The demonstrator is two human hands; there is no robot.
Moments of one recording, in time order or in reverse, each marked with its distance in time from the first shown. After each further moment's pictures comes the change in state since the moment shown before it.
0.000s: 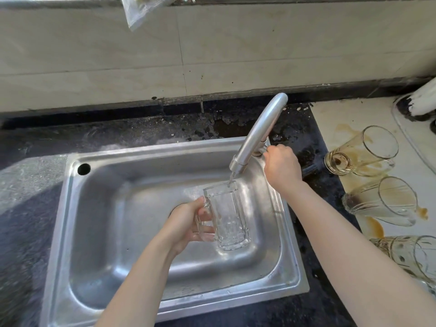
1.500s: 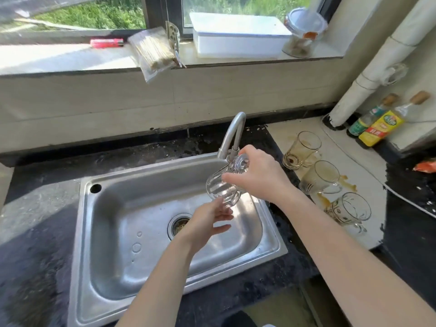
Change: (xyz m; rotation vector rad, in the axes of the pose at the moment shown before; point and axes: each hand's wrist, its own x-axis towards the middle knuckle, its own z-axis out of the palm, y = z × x) left_hand -0.087 -0.019 0.032 0.085 -0.226 0.234; right_hand -0.151 -0.074 -0.131 0.307 -0.026 0.034
